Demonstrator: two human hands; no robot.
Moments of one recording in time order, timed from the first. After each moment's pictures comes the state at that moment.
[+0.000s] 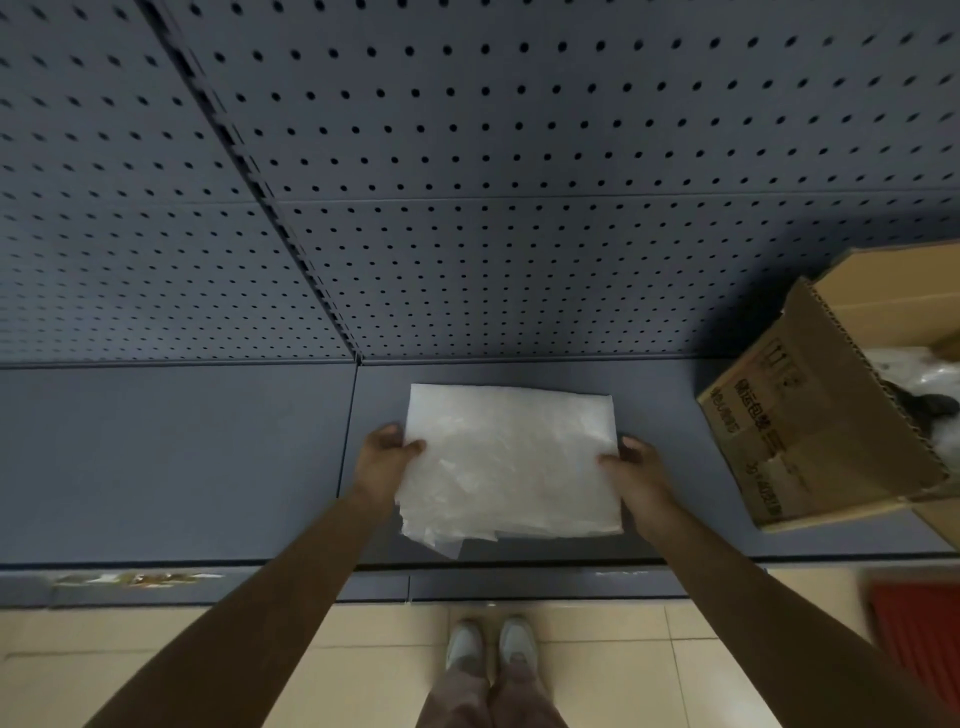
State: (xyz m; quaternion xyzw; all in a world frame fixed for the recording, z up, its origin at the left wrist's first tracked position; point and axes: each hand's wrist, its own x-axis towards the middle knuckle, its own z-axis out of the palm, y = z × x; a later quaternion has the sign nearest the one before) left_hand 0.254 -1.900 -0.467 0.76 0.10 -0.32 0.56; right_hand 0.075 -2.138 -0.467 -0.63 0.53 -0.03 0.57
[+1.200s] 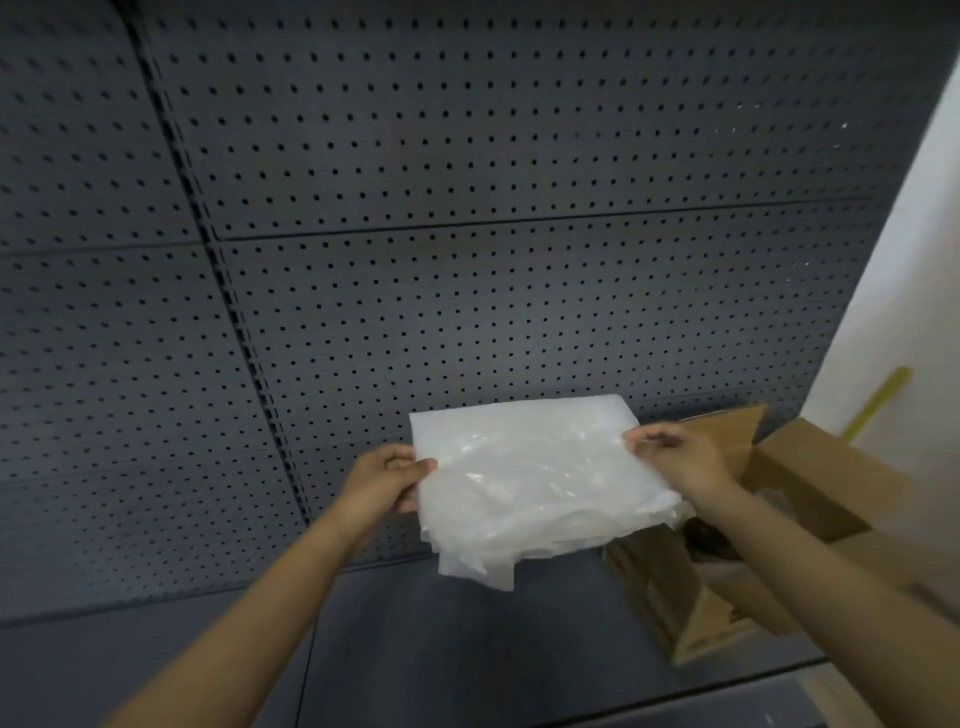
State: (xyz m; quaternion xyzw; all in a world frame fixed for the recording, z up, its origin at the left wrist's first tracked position) left_hand 0.195 -1.955 -0.176 0.72 -0.22 -0.26 0.60; right_hand -0.004 -2.222 -0.188 -0.74 0.38 -0.29 0.48
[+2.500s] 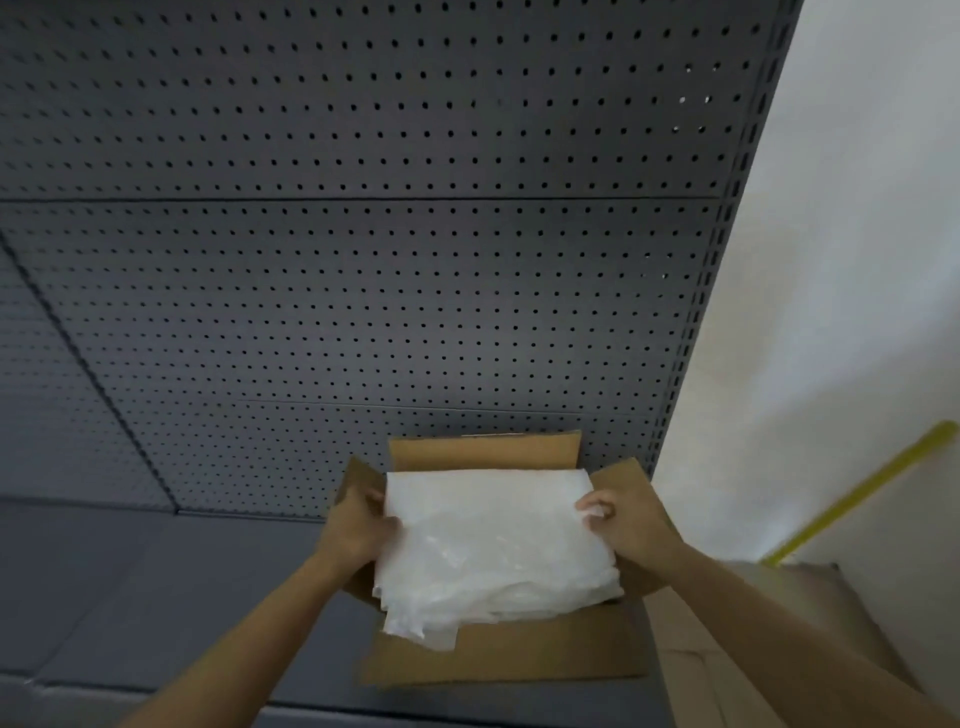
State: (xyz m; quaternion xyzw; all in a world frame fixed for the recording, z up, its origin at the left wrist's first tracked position) left_hand -0.023 -2.242 -0.238 0.91 -0.09 -0.14 0.39; right_hand -0.163 -2.541 -0.267 -0.90 0.21 -0.05 0.38
